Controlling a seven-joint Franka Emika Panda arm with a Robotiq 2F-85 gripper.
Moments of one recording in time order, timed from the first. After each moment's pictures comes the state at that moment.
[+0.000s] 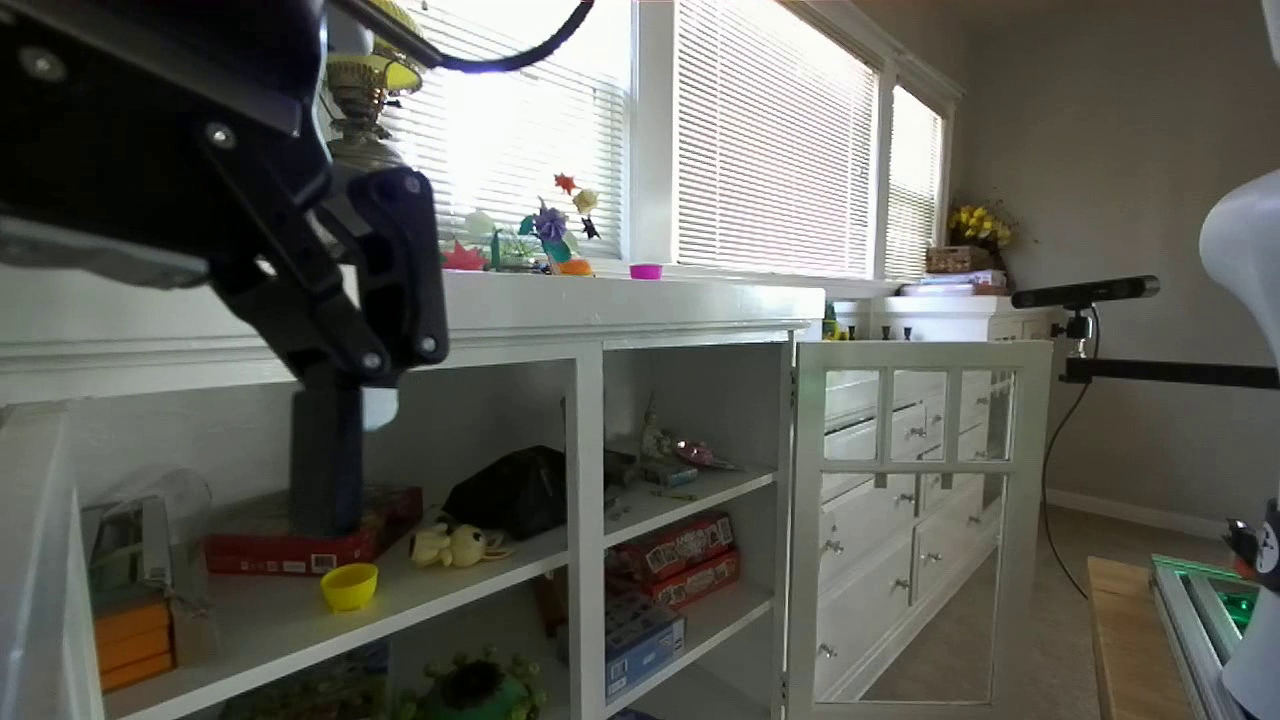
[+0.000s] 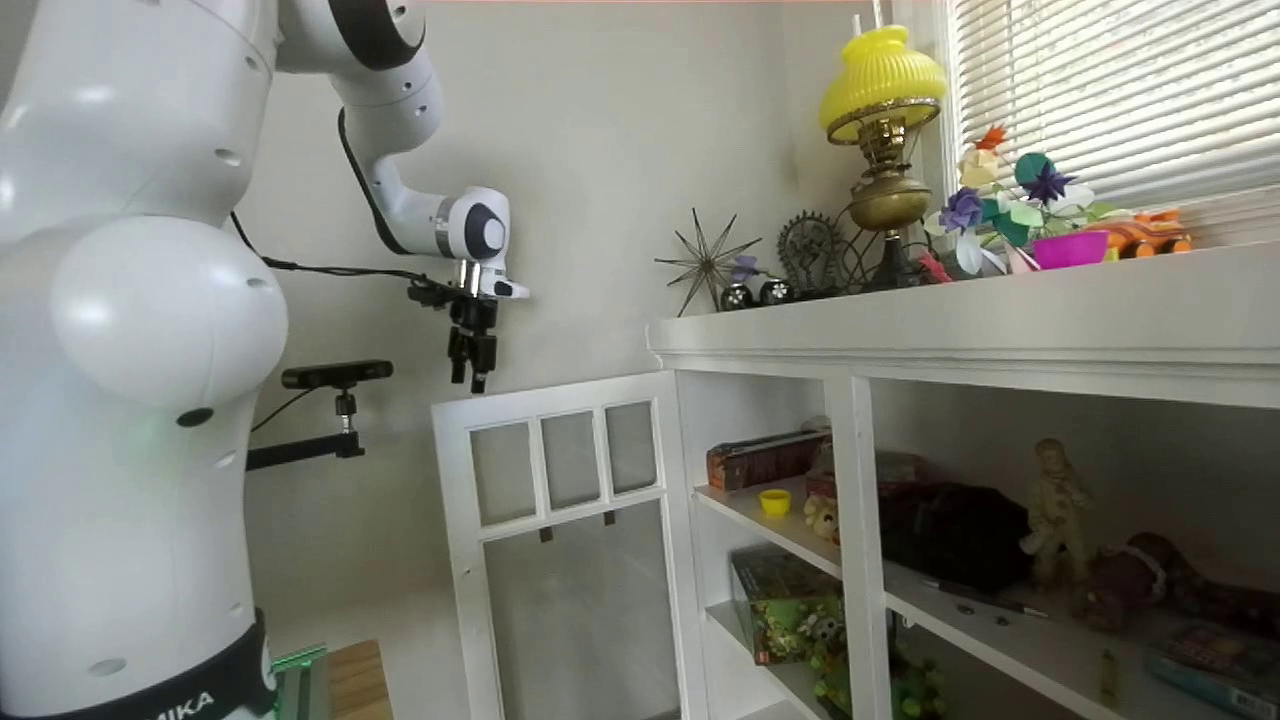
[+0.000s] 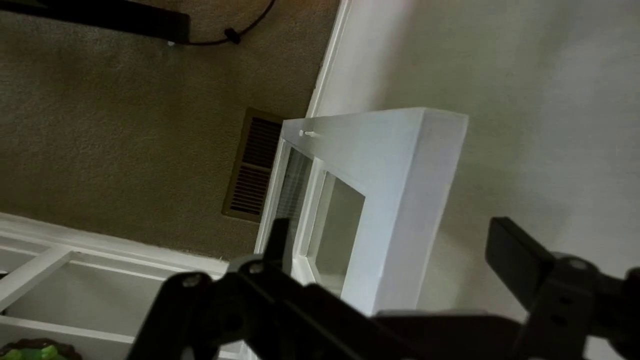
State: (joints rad) arm 0.56 0.29 0.42 -1.82 0.11 2.13 0.77
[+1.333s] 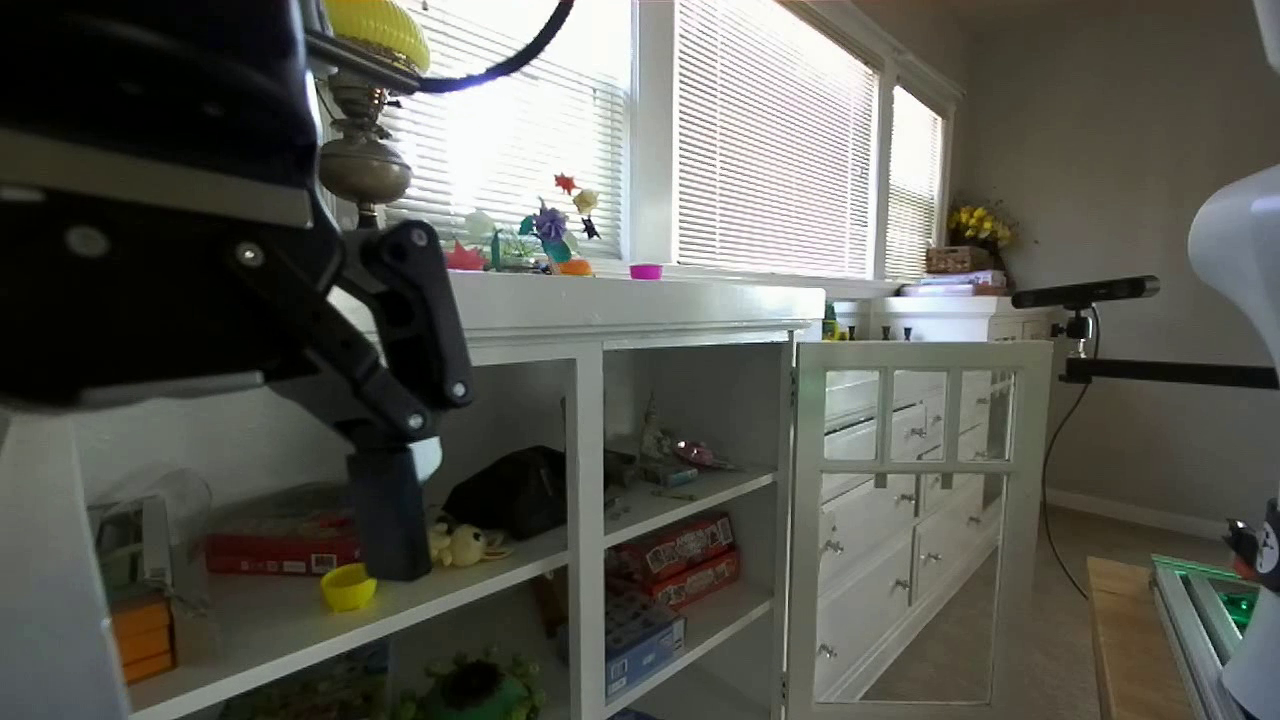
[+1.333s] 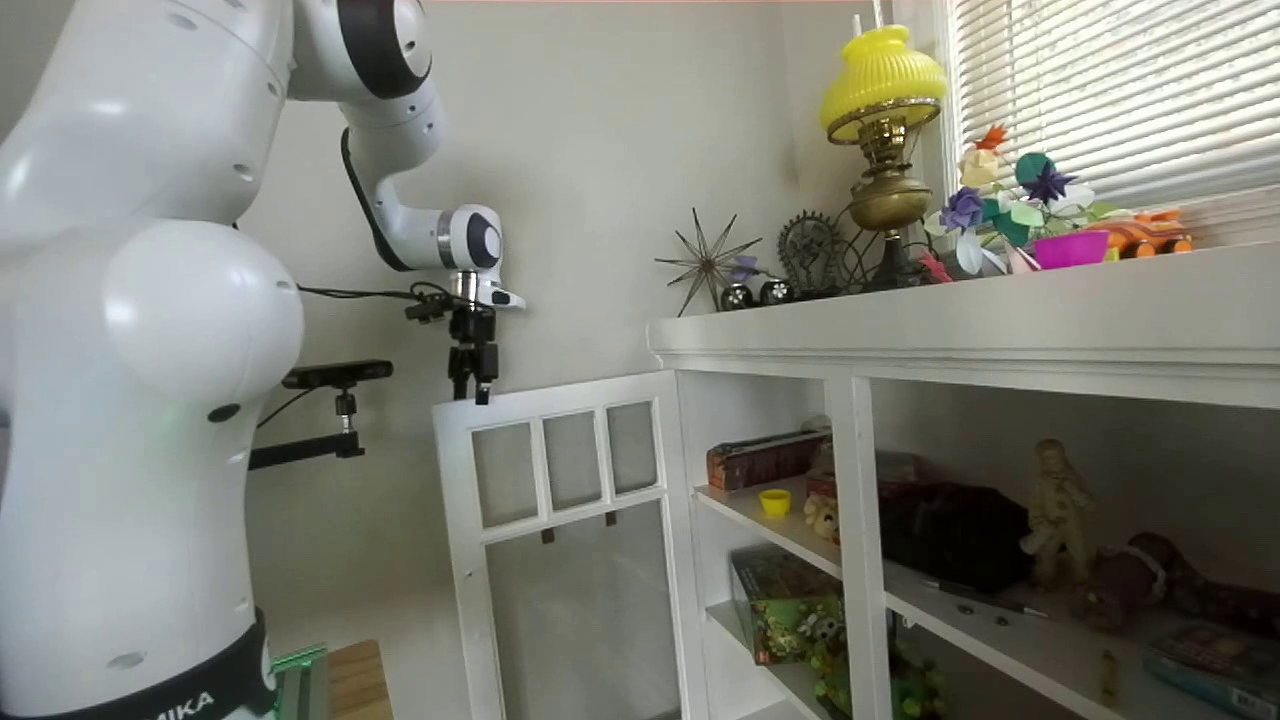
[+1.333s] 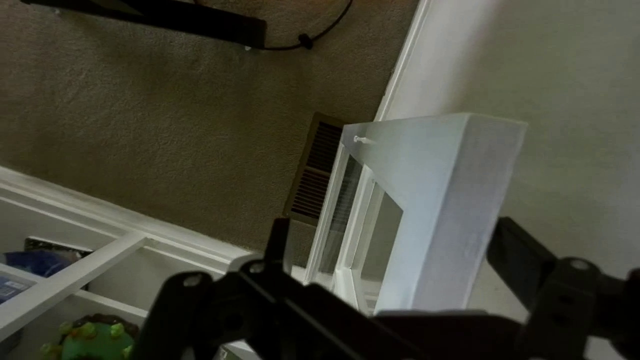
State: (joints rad) arm 0.69 0.36 0.32 -1.73 -0.02 1.98 0.83
